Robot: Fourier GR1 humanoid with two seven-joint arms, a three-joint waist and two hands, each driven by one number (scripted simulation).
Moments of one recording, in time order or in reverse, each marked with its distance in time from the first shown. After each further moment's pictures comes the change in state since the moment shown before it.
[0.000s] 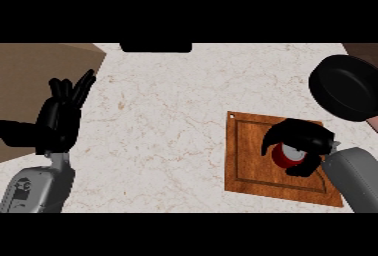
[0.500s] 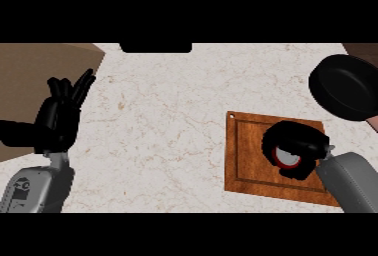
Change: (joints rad) left arm -0.003 -0.011 0.020 -0.002 -0.009 -0.028 0.001; right arm 0.043 0.044 -0.032 -0.083 0.069 -0.033 -0.024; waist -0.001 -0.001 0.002
